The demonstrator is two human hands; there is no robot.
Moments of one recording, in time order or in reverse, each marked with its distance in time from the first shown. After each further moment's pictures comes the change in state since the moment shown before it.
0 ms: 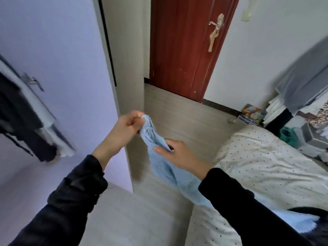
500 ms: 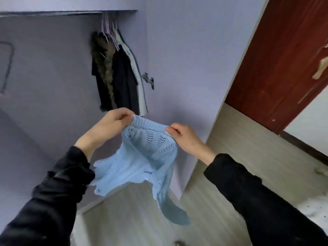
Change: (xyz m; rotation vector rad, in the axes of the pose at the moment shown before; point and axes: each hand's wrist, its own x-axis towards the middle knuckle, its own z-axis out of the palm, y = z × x) left_hand -0.146 -0.014 -0.242 0.332 0.418 -0.222; right_hand 0.091 -0.172 0.154 0.021 -0.290 -0.332
